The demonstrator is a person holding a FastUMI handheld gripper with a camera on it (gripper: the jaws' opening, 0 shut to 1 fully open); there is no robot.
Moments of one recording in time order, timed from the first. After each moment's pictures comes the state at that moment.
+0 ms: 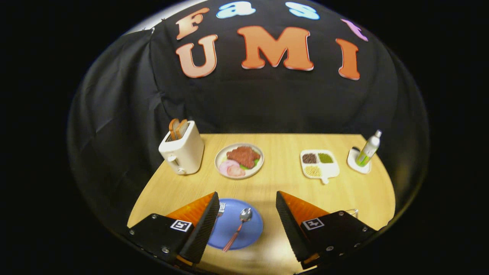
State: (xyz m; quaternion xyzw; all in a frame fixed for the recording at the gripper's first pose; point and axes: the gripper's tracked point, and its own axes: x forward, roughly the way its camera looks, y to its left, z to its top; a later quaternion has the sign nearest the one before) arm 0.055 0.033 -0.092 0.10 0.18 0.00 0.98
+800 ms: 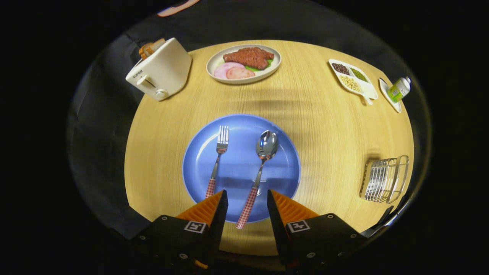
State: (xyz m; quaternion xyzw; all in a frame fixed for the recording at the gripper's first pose) arm 0.068 0.083 -0.239 0.09 0.46 0.00 0.88
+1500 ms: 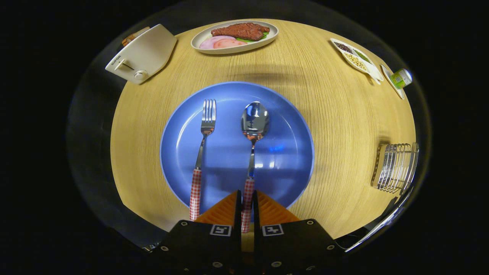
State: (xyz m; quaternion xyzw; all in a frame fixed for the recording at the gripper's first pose) arm 0.063 0.093 -0.269 0.11 0.51 -0.01 0.85
